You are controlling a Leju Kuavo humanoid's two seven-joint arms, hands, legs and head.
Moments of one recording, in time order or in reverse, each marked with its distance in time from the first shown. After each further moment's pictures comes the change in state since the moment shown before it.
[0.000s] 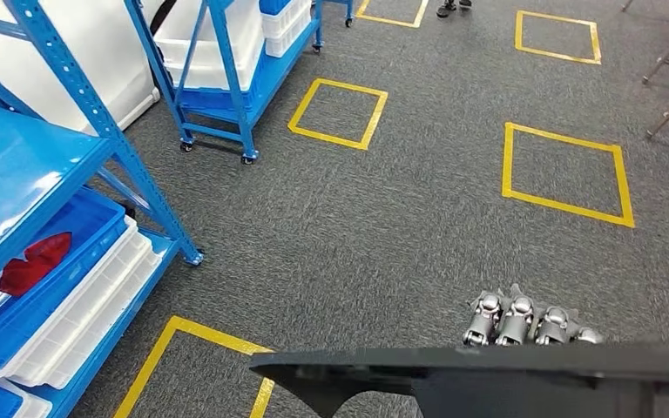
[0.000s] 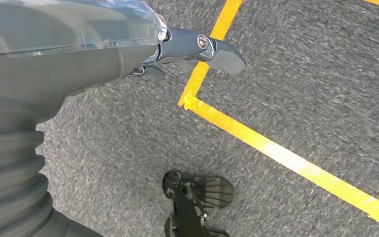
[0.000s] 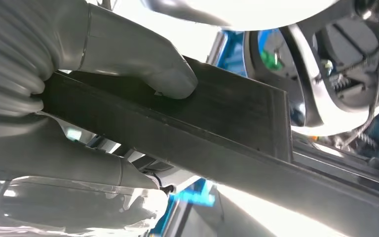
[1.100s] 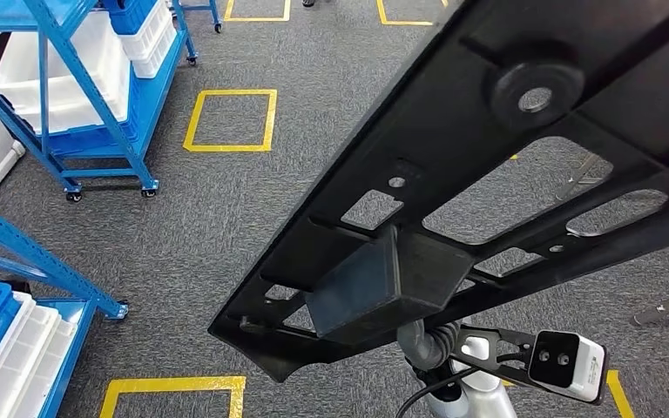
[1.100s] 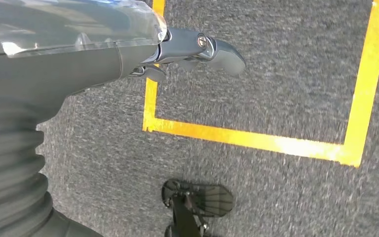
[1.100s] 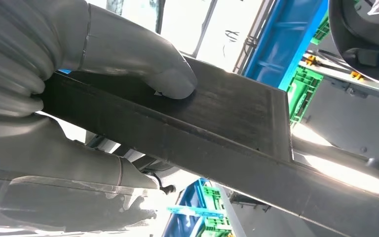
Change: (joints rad) left arm -0.010 0.032 0.013 -0.001 -0.050 -0.023 -0.009; right arm -0.207 -0.038 0.237 0.302 0.075 -0.271 0.001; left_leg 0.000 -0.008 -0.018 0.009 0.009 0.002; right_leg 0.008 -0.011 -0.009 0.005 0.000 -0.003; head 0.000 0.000
